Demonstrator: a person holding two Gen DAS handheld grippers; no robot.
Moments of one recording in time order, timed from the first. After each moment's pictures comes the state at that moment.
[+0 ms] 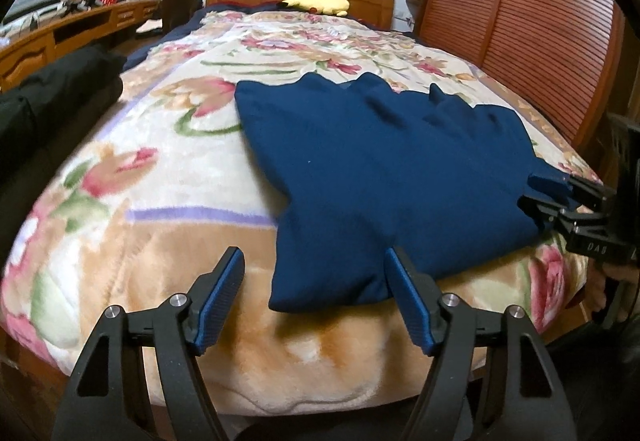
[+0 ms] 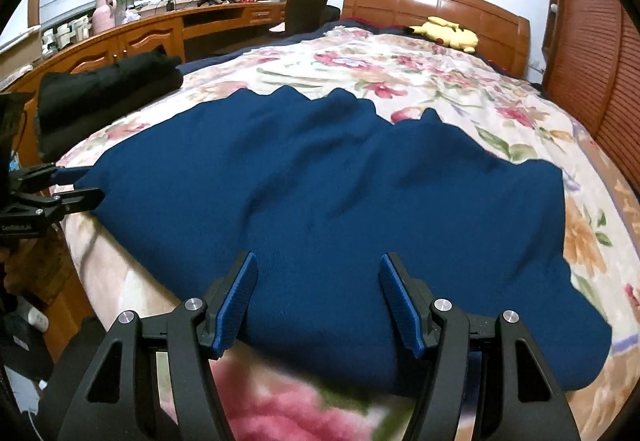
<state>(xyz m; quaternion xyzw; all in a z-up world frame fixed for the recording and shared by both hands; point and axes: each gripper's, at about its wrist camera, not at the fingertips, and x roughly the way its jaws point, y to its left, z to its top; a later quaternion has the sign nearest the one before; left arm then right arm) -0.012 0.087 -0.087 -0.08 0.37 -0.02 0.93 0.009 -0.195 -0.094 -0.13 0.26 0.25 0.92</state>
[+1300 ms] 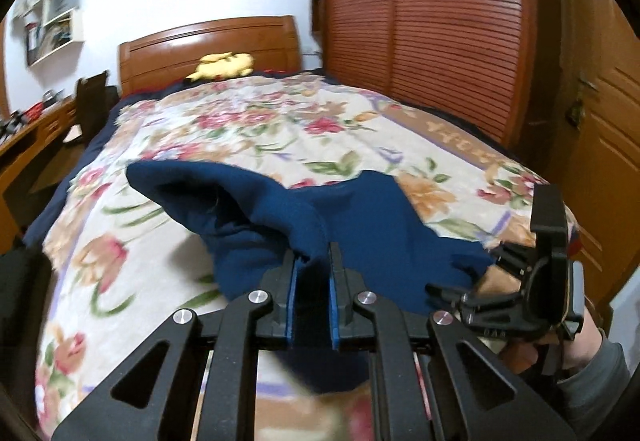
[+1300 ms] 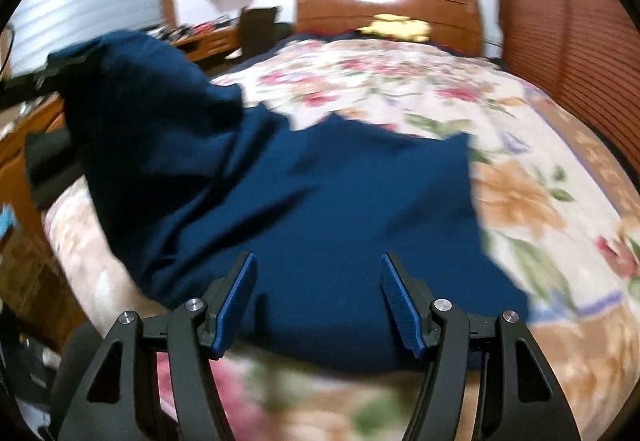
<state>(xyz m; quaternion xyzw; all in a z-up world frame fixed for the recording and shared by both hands) 0.043 -0.080 0.056 0.04 0.29 -0.14 0.95 0.010 -0.306 -0.076 -0.04 0.25 0.20 0.95</state>
